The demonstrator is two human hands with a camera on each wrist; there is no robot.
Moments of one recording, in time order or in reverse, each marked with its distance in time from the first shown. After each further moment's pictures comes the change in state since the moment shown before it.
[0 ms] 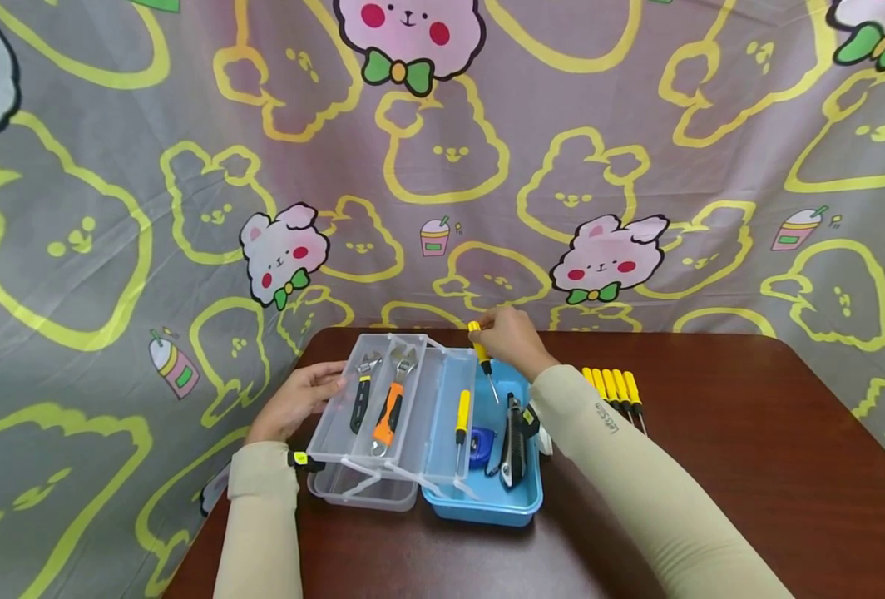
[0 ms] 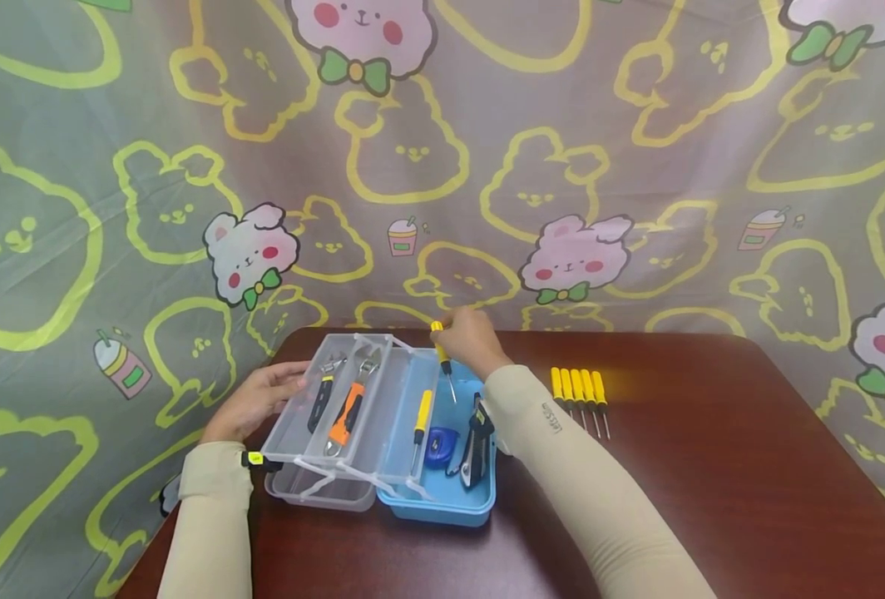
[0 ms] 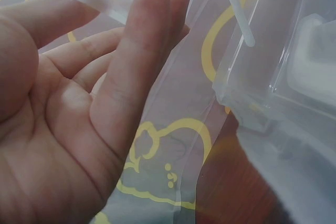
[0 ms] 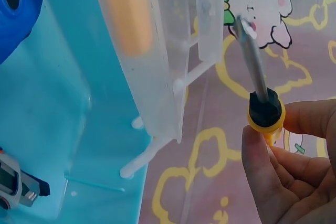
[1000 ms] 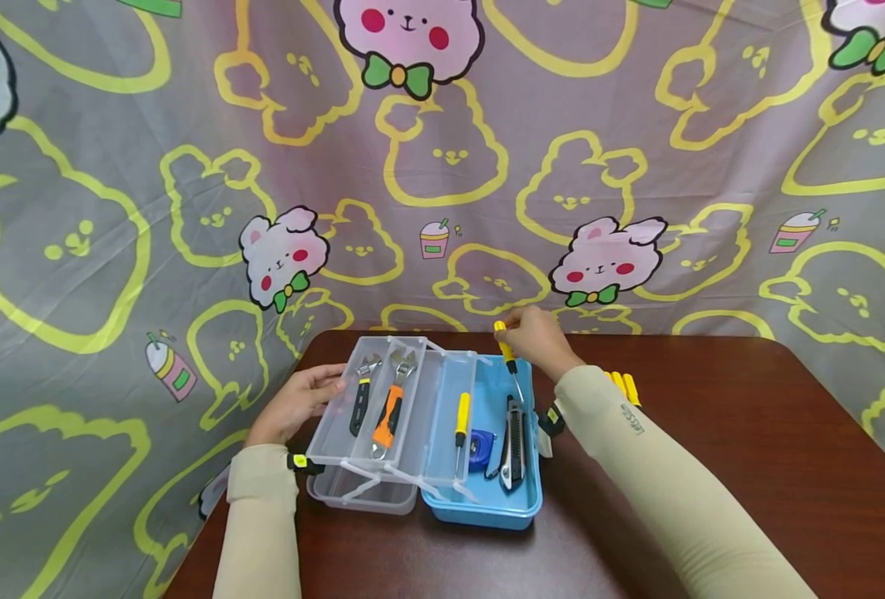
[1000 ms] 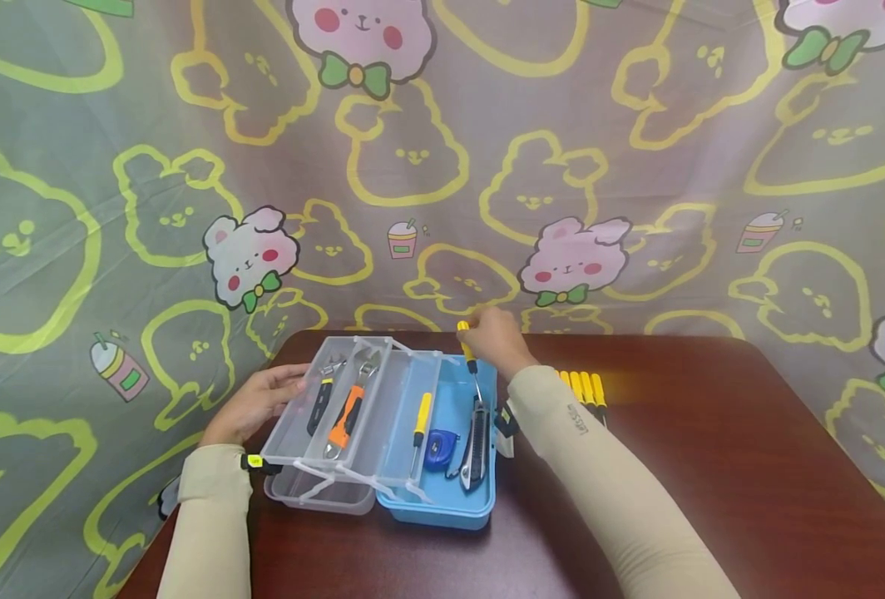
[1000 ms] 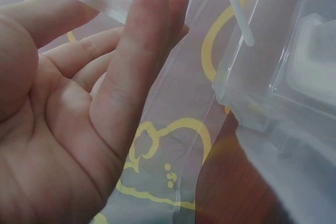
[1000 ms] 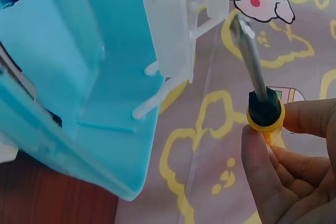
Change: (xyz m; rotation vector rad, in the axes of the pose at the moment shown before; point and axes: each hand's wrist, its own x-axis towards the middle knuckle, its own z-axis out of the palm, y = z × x) left_hand -0.002 0.001 0.001 -0.006 -0.020 0.031; right_hand -0.003 0.030 -0.024 -0.028 0.033 -0.004
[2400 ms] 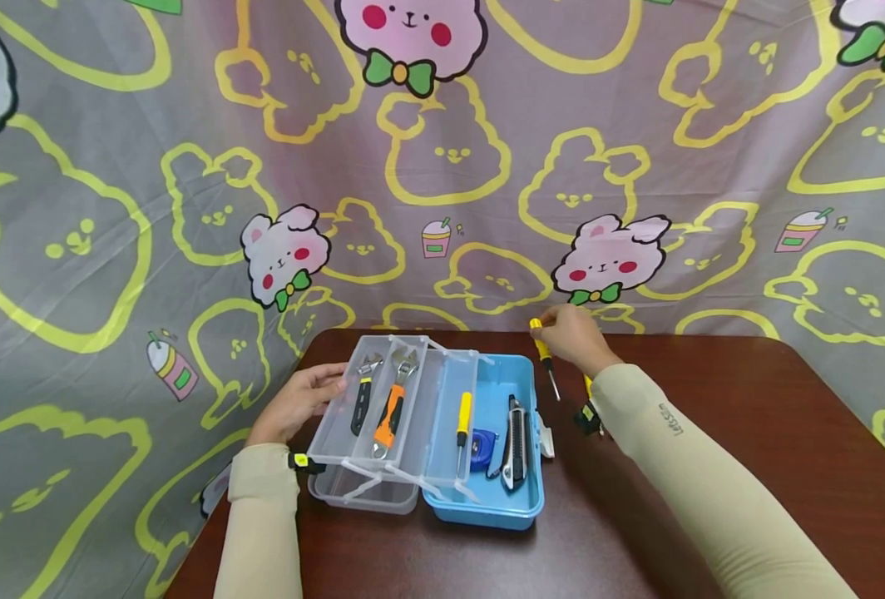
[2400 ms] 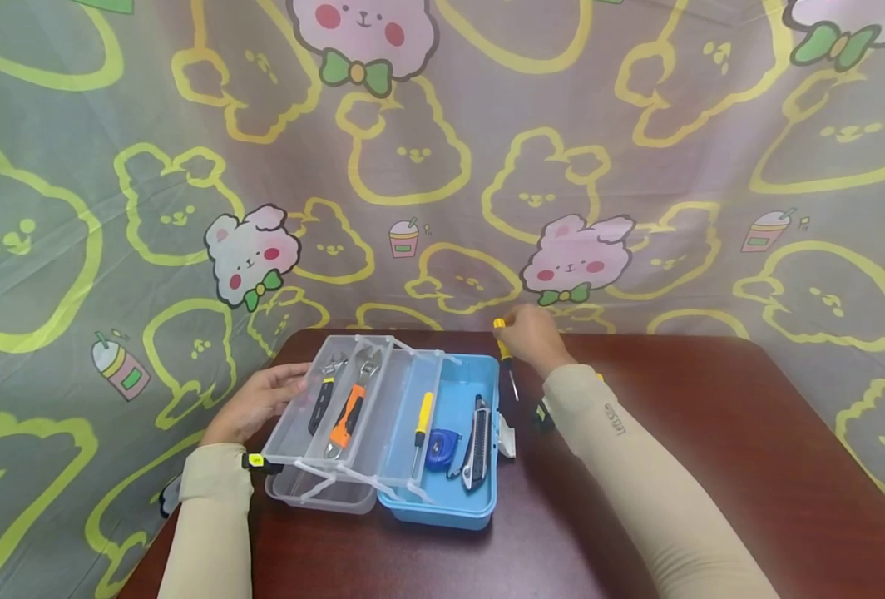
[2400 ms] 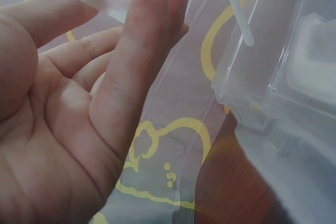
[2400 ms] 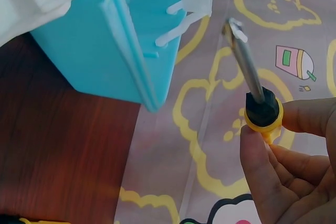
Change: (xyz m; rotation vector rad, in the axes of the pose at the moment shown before) left_hand 0.000 0.000 0.000 -0.010 0.013 -0.016; right_hand -0.006 0.033 -0.034 -0.088 0.003 0.054
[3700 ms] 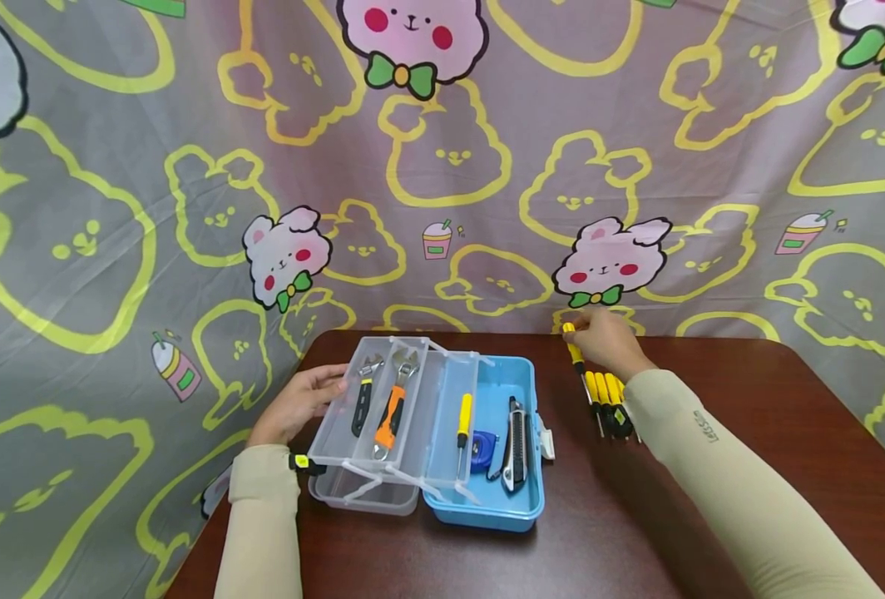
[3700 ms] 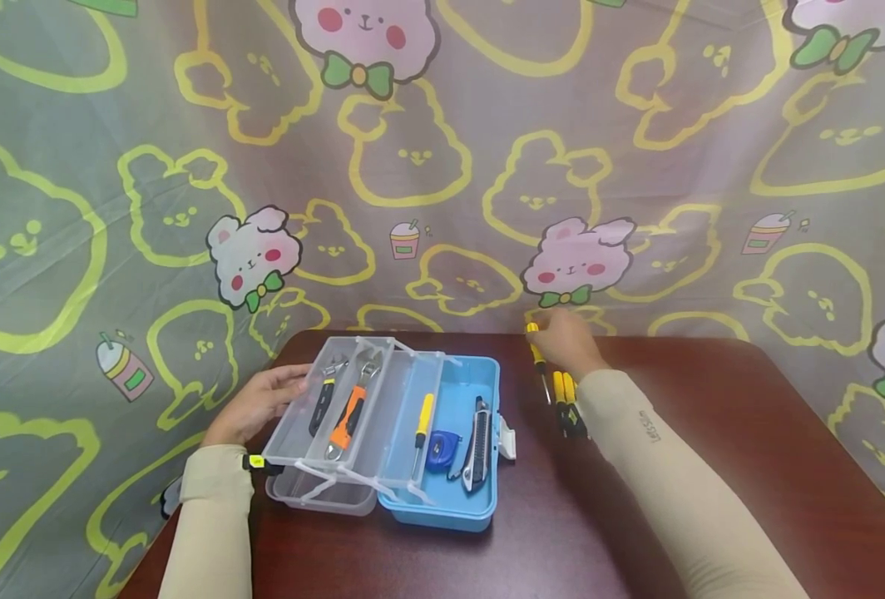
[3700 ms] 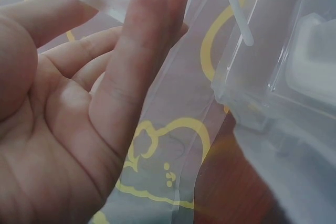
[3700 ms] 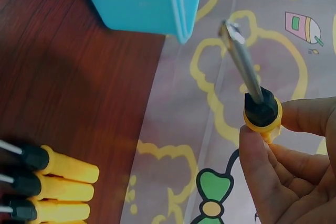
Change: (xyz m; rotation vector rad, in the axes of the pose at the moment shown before) left_hand 0.001 -0.002 0.000 -0.009 -0.010 0.017; right_hand -0.006 0.039 -0.023 -0.035 -0.013 0.063
